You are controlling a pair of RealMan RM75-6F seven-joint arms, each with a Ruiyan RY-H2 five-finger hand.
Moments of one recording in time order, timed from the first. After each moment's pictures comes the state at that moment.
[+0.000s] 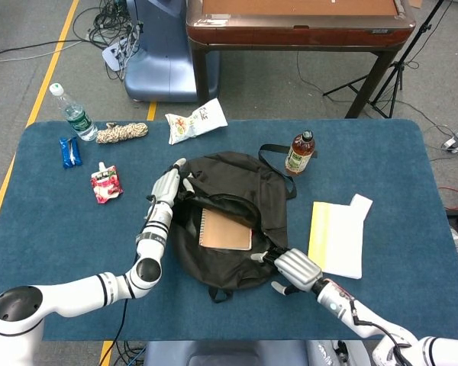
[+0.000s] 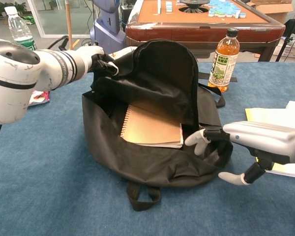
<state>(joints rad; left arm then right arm) -1.07 -1.76 -0.52 -1.24 0.29 0.94 0.35 0.57 -1.42 -0.05 -1.55 -1.60 0.90 0.11</state>
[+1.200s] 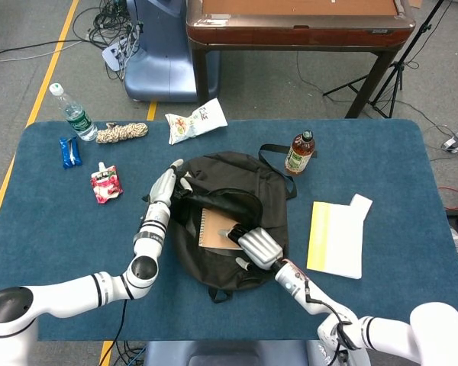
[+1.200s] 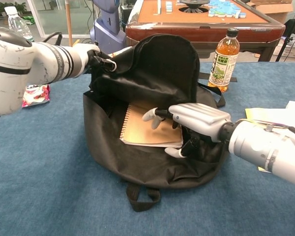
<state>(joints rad) -1.05 -1.73 -0.57 -1.31 0.21 0.95 0.32 0.70 -1.77 0.11 -1.27 -1.47 0.92 -0.05</state>
